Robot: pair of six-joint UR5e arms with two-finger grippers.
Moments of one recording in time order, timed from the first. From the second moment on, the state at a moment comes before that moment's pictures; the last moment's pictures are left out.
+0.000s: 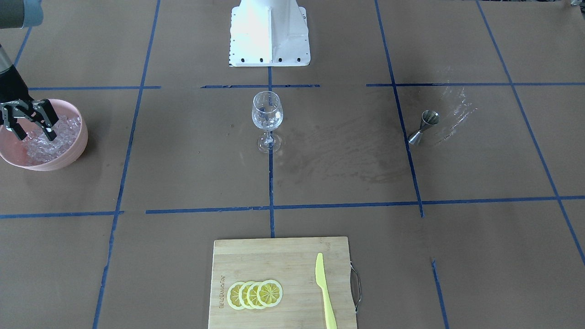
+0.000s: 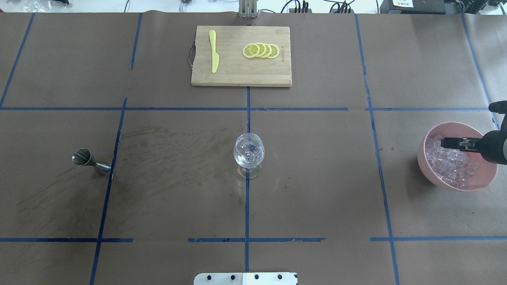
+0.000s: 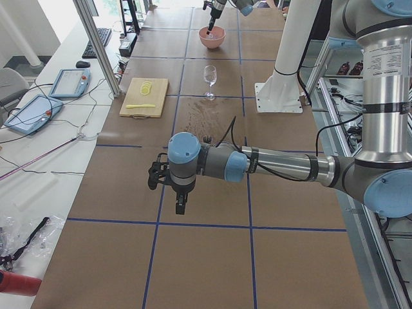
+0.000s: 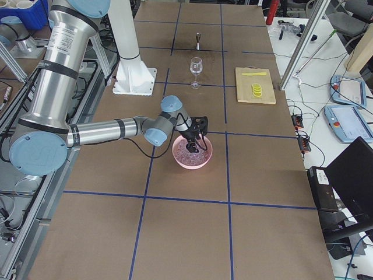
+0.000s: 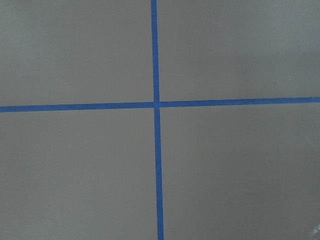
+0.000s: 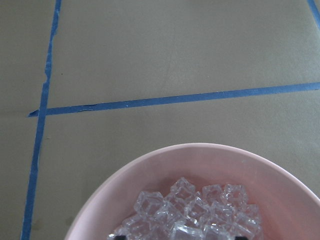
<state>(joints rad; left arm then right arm) -1.55 -1.48 -1.78 -1.64 -2.37 -0.11 0.80 -1.88 1.93 -0.78 1.73 1.14</state>
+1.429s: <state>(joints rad) -1.55 -1.48 -1.78 -1.64 -2.37 -0.11 0.70 -1.92 1.93 -0.74 1.61 1.19</state>
